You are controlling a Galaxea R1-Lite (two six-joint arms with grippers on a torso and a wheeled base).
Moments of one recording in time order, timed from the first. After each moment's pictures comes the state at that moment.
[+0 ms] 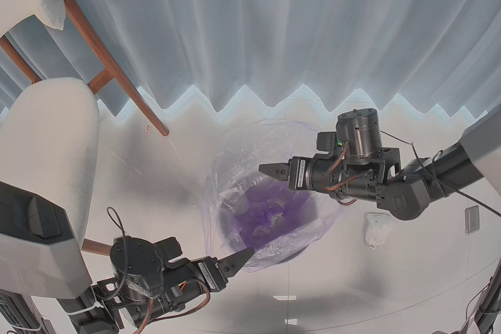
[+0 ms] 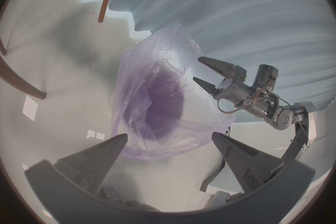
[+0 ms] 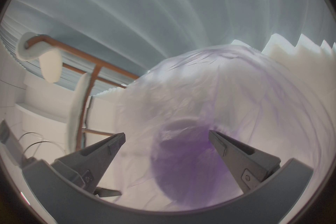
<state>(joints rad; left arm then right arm) -0.78 2.00 -0.17 -1.51 0.05 -0.87 0.60 2.03 -1.11 -0.48 0.14 0.42</state>
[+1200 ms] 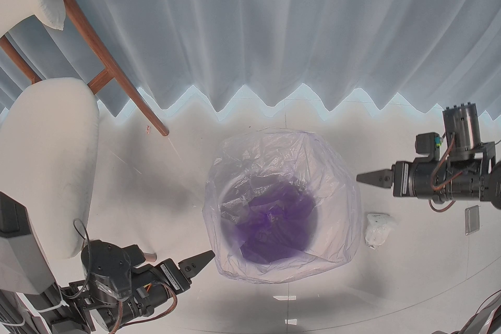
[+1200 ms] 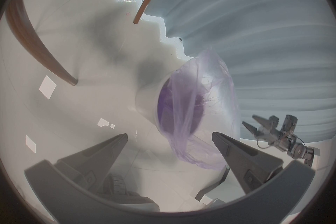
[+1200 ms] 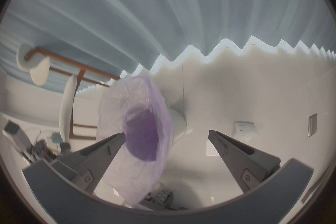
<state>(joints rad) -0.71 1.86 -0.02 -1.41 0.12 -1.03 0.35 1.56 -0.82 -0.13 0.18 0.32</state>
